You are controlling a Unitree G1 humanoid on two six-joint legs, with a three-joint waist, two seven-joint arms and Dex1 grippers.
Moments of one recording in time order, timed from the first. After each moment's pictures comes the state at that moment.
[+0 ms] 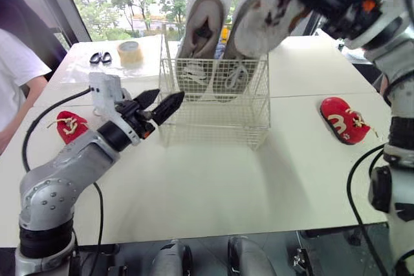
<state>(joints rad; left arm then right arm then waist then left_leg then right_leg) -0.34 0.59 0.26 -0.60 -1.28 0.81 0.05 -1.08 -0.79 -0.10 0.22 0.74 0.38 0.96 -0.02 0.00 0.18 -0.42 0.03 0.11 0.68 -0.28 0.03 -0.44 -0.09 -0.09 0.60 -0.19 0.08</state>
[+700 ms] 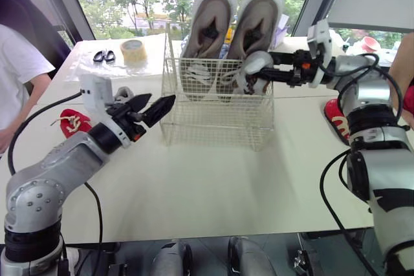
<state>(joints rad) -0.32 0.62 0.32 -0.54 -1.39 0.81 0.03 -1.23 -0.64 0.03 0.98 0.33 0.04 1.39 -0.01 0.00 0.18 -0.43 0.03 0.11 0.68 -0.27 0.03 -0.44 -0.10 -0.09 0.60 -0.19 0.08</state>
